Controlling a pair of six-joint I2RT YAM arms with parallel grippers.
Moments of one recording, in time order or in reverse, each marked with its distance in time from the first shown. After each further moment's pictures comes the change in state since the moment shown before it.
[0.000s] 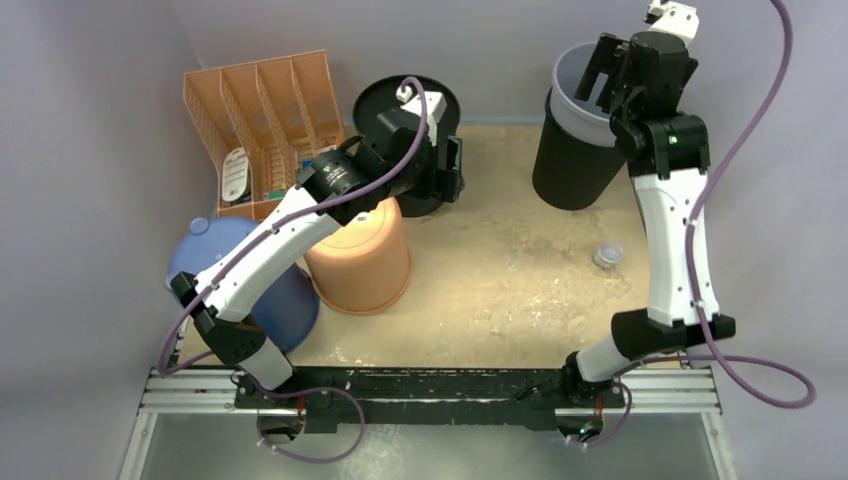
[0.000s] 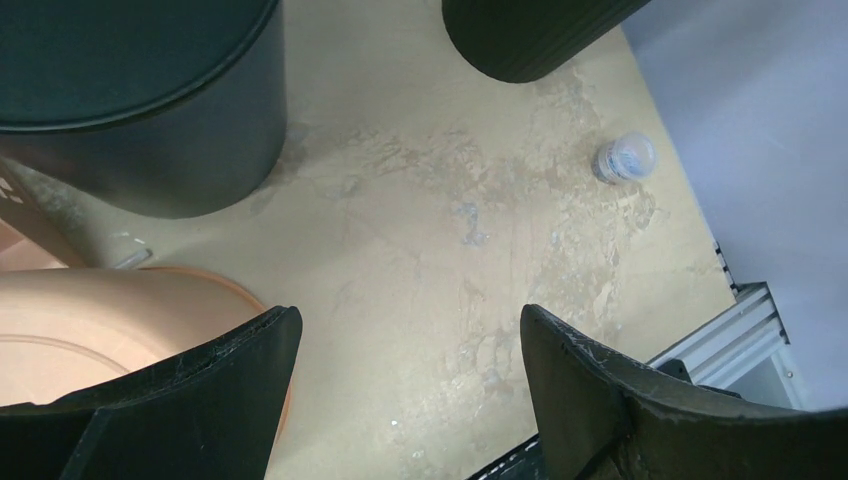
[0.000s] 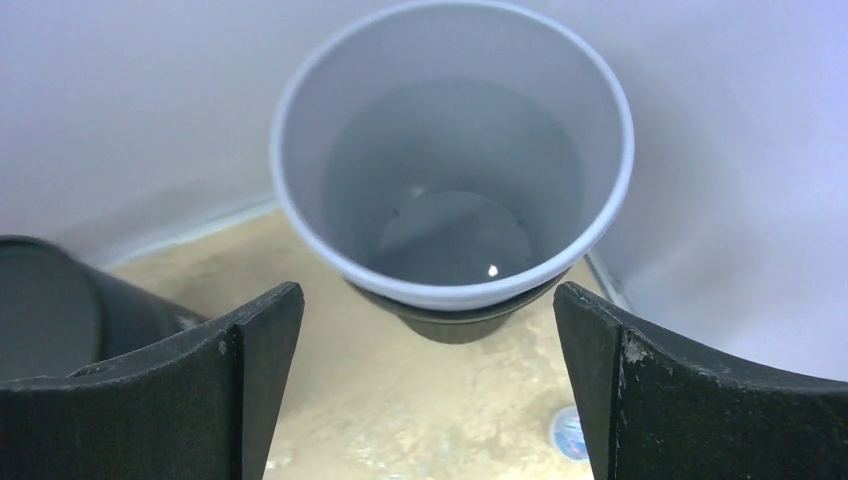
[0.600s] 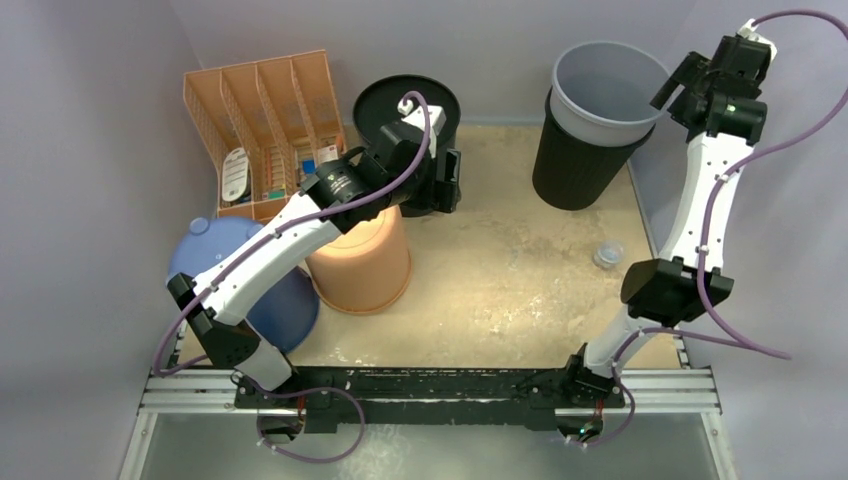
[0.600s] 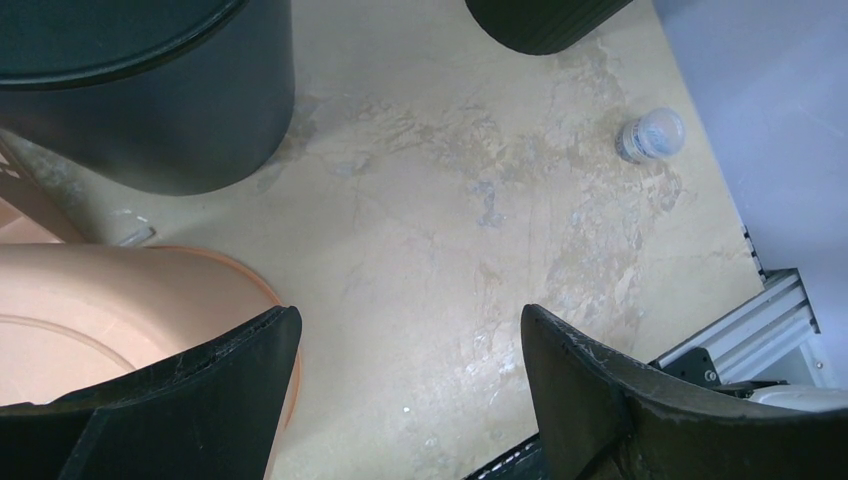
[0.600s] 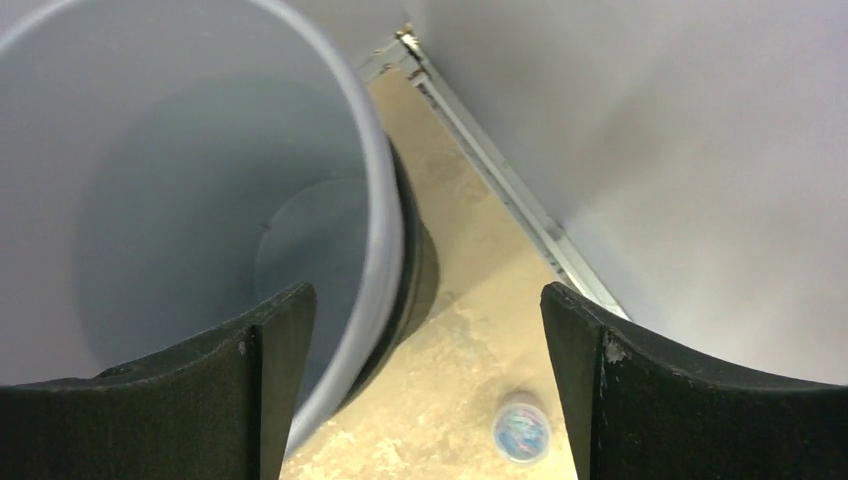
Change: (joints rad) left arm -0.020 -0.042 -0.125 0.044 -0.006 0.002; right arm -0.517 0.246 0.063 -0.082 -0.322 0.050
